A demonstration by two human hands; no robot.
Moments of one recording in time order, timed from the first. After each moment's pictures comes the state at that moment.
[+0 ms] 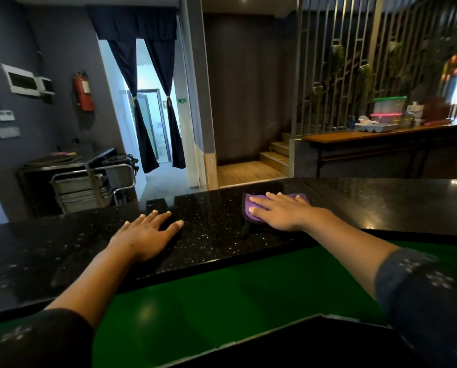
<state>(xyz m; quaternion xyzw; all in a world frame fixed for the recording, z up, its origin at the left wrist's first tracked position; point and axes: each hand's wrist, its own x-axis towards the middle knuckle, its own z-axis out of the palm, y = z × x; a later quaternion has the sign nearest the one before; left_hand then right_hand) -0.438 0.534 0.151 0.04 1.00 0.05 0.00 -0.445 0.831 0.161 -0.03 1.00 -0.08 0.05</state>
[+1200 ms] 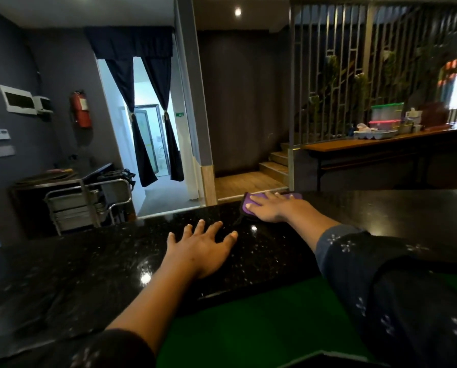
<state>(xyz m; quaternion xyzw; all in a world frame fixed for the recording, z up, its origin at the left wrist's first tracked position) -0.461 0.669 0.157 0.09 0.99 0.08 0.01 -0.545 0.870 0.173 0.02 0.99 -0.10 0.07</state>
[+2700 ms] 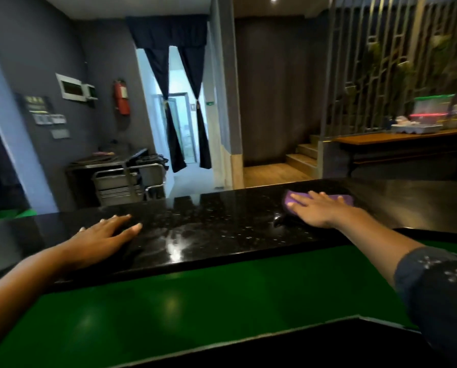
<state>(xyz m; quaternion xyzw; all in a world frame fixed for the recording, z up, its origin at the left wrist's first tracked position) -0.383 0.395 0.166 -0.01 0.99 0.11 0.00 -0.432 0.823 0.166 0.05 1.00 -0.07 0.04</state>
